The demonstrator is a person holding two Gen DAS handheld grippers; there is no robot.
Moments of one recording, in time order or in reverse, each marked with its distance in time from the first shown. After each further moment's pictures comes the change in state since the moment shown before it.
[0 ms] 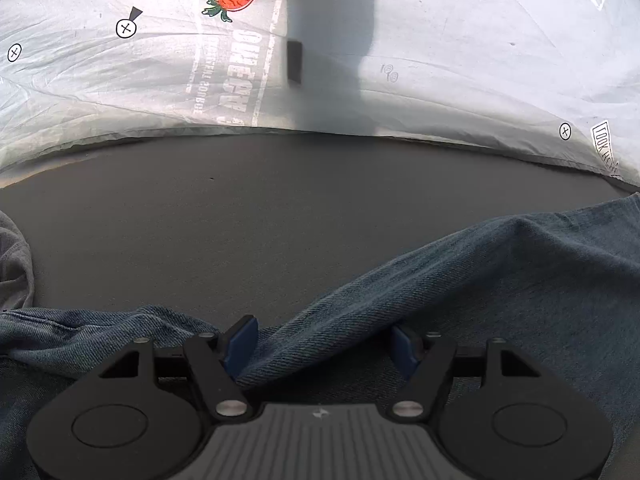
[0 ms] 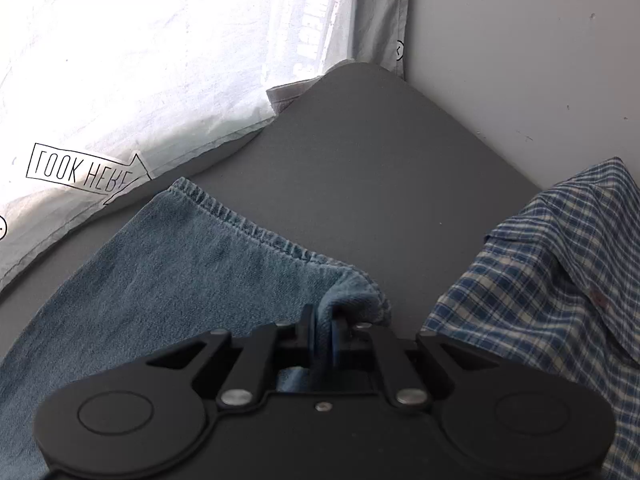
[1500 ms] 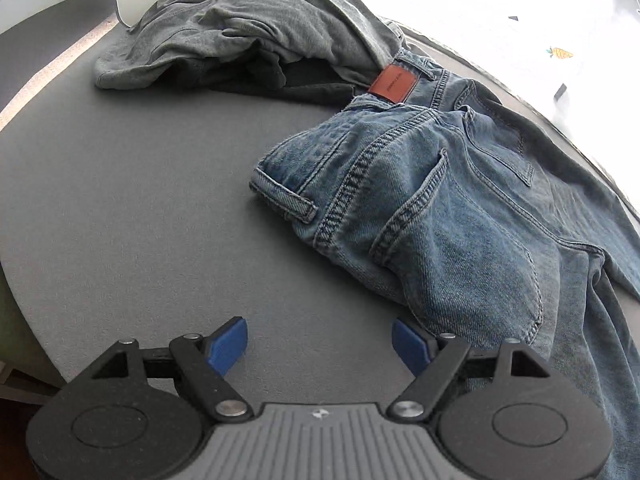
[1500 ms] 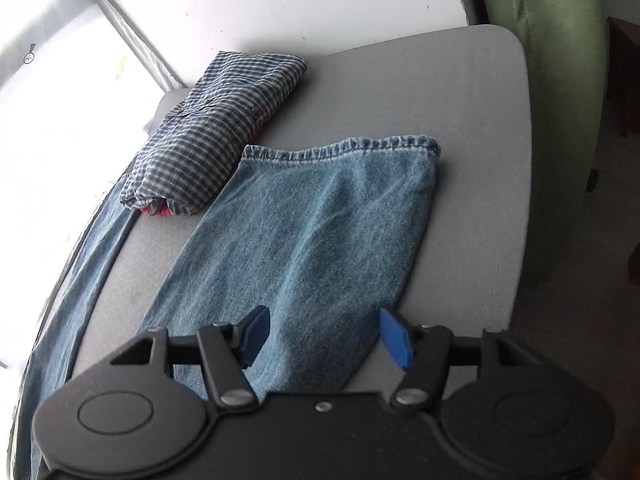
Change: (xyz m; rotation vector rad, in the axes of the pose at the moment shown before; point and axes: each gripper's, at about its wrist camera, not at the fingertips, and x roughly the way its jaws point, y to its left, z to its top) left arm -0.256 0.218 -0.319 -0.564 0.084 0.161; right arm -0.284 -0.230 -0.351 0.624 0.024 0.162
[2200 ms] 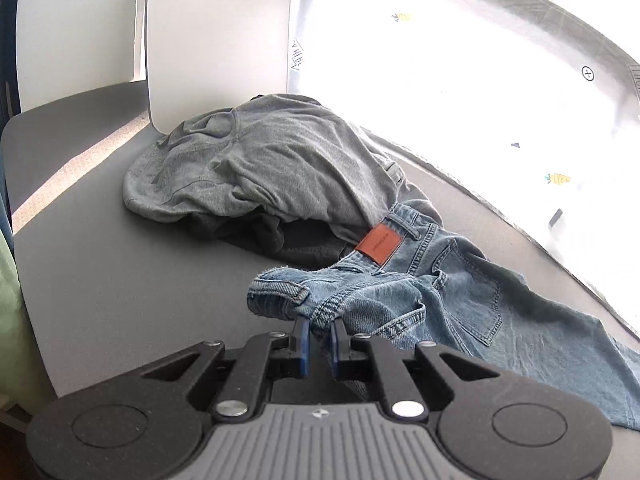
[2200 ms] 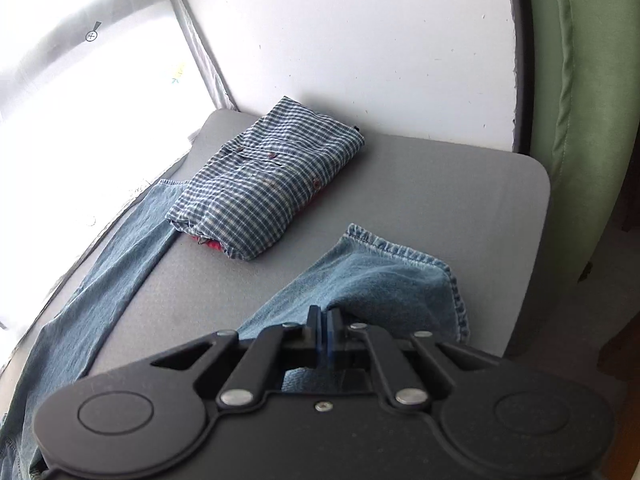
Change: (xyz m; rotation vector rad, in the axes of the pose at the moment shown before) left arm -0.083 -0.047 0.071 -0.041 -0.289 0.065; right arm -0.088 0.064 0.055 -0.276 -0.090 -0.024
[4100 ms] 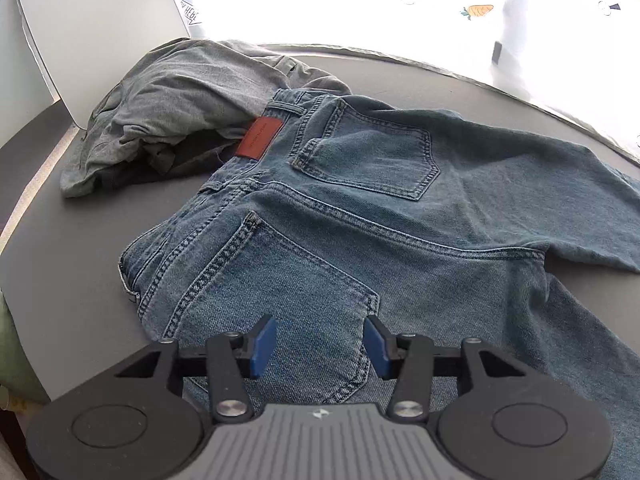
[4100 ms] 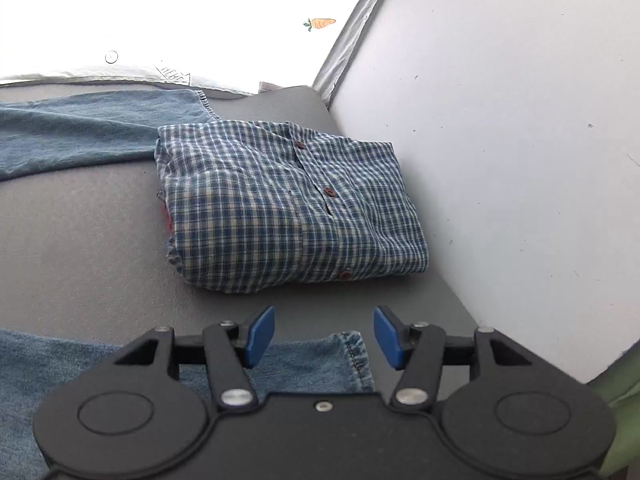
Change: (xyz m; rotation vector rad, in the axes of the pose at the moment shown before) left arm 0.036 -0.135 -0.082 0.292 0.216 0.100; right arm 0.160 0.061 0.012 -0.788 -0.080 -0.080
